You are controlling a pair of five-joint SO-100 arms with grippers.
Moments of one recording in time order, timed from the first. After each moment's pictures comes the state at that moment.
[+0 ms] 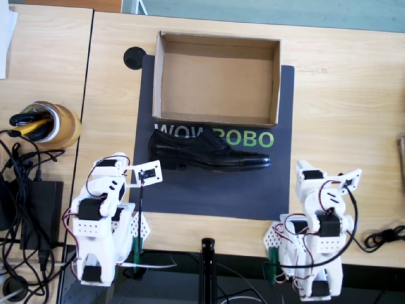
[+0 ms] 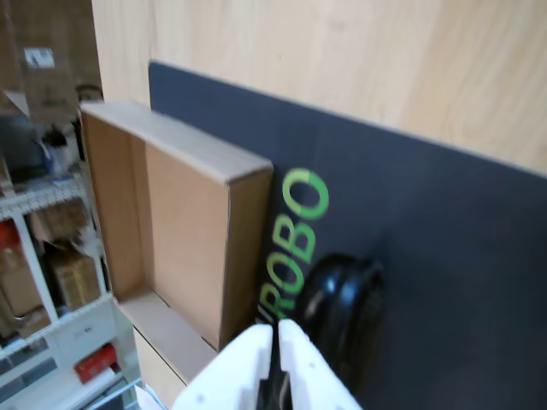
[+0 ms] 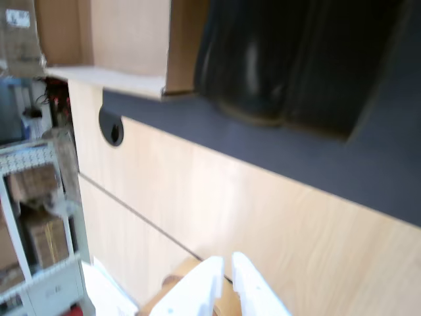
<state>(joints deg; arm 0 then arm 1) 5.0 157.4 127.5 78.8 -8.8 -13.0 154.0 122.3 77.5 -2.5</state>
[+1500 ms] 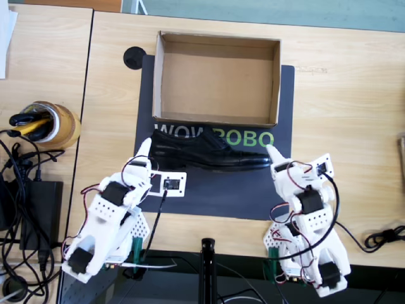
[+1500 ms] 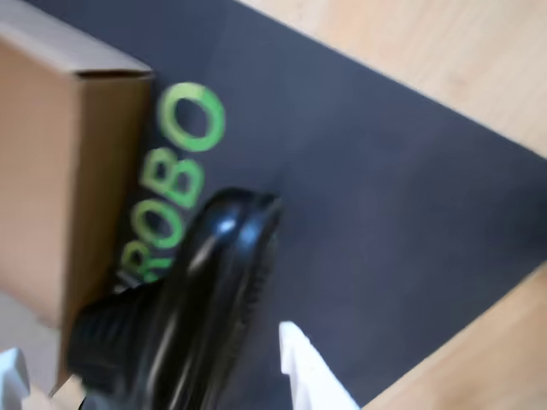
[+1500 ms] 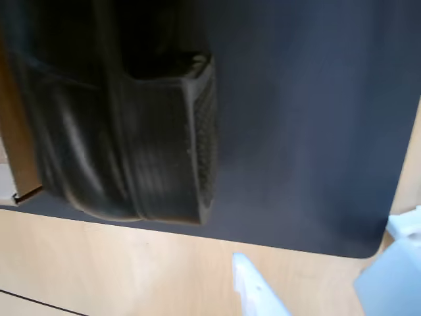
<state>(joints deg) 24.4 137.7 124.2 85.8 -21.4 -26.7 134.6 117.2 84.9 -2.1</state>
